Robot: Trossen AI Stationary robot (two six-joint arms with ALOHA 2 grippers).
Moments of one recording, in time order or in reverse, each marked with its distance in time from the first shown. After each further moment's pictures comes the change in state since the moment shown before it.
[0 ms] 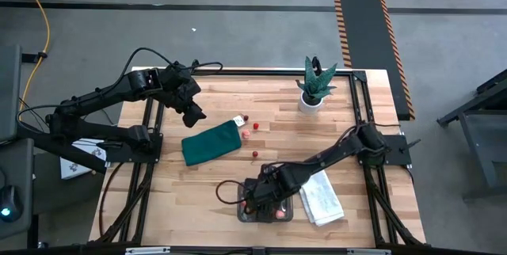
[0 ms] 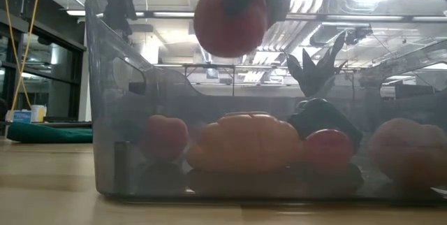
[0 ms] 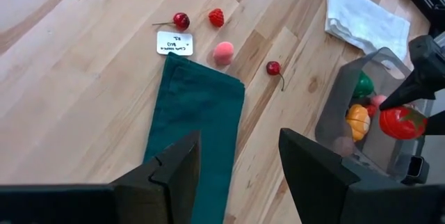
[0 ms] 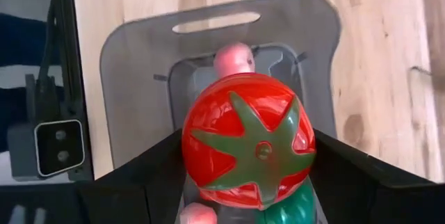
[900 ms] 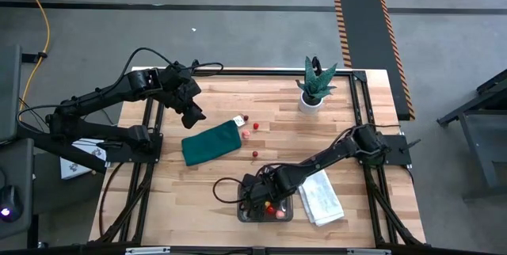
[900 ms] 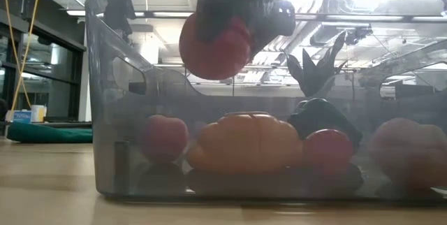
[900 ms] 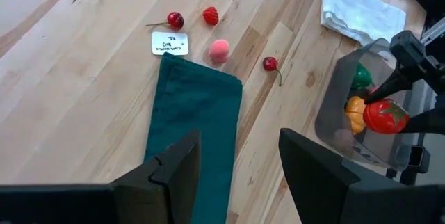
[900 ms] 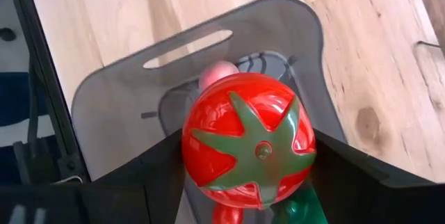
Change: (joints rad) left arm 0.000 0.000 0.000 -0.004 0.017 0.043; right arm 0.000 0.043 -0.002 0.048 0.041 0.220
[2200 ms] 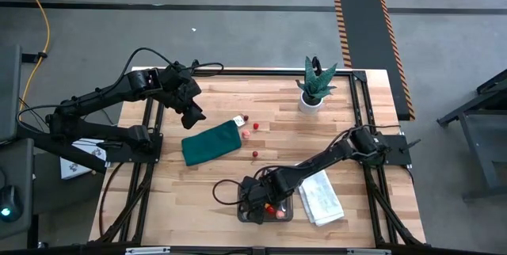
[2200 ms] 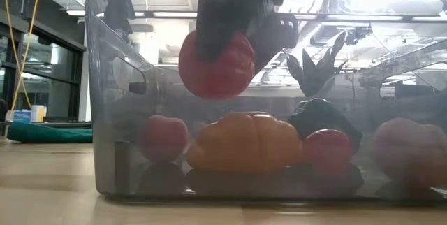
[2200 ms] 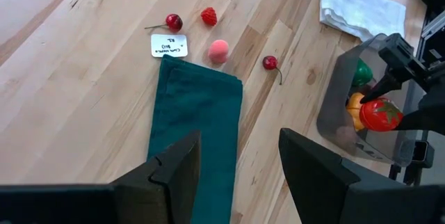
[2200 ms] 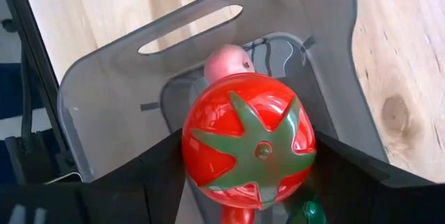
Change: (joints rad) left arm 0.000 0.000 0.000 0.001 0.002 0.029; right arm 0.002 0.033 0.000 0.012 -0.049 0.023
